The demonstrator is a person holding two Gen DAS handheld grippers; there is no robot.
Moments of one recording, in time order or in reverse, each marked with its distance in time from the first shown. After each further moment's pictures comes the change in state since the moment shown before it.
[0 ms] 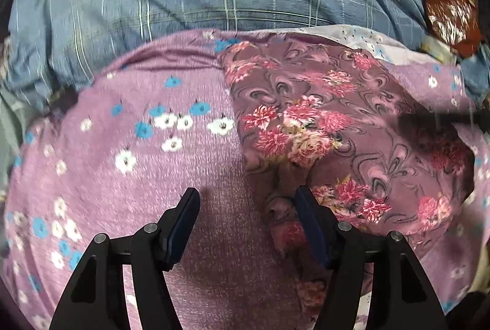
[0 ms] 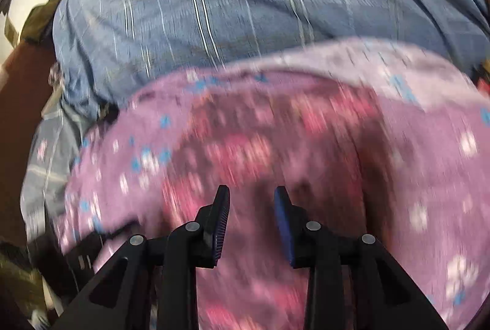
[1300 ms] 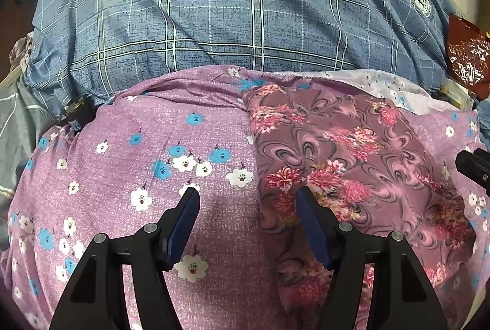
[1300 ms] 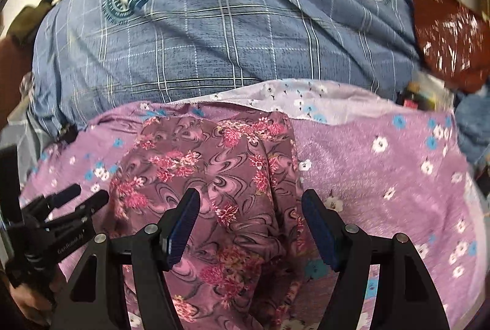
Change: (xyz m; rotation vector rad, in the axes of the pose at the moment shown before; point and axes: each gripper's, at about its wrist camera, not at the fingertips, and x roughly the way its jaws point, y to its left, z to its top) left arm 0.003 0.005 0.019 -0.122 -0.122 0.057; right arm -0.057 -0.008 -0.025 -0.023 -0.325 -0.271
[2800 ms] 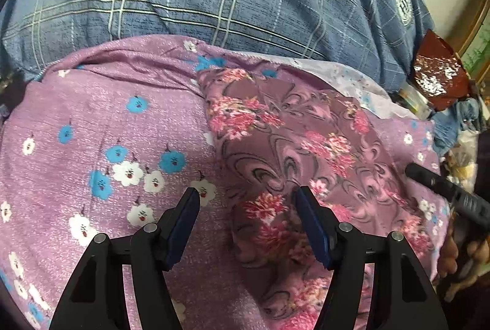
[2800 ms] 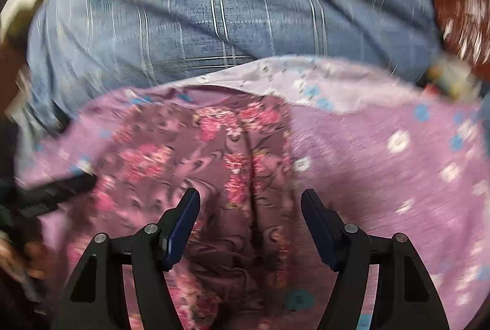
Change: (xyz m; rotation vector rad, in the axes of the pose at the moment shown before) left arm 0.065 0.036 0.039 -0.073 0.178 -0.368; right arm 0.058 -0.061 0.013 0.152 0.124 0.217
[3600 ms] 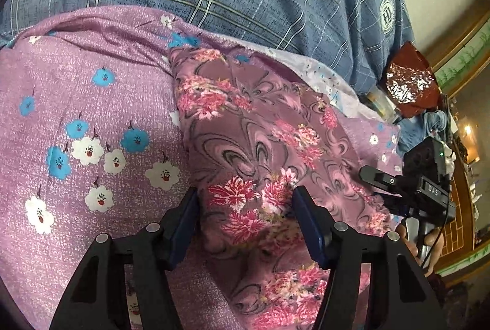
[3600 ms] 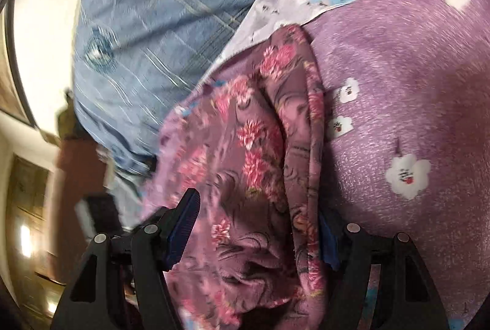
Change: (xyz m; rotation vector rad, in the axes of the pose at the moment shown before) left arm 0.019 0.012 -0.002 -0.103 0.045 -0.175; right arm 0.051 -0.036 -0.015 0.312 0.185 0.412
